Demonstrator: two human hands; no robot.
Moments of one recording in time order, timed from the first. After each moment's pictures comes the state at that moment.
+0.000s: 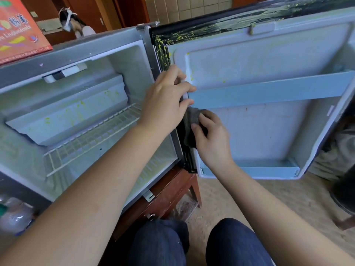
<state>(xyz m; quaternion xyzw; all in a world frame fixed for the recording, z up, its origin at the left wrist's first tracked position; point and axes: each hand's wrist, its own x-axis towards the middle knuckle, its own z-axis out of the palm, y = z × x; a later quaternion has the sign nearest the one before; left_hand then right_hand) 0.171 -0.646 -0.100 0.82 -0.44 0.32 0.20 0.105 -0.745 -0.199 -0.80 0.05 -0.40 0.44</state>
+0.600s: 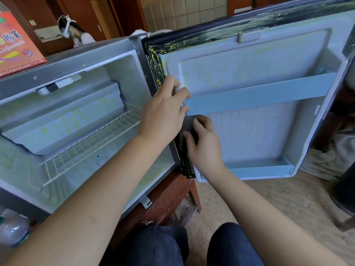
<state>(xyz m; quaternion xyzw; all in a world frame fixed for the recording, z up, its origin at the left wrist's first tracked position) 0.161 -0.656 -0.103 0.83 -0.42 0.34 0.15 0.118 -0.749 -0.205 -0.81 0.06 -0.42 0.39</state>
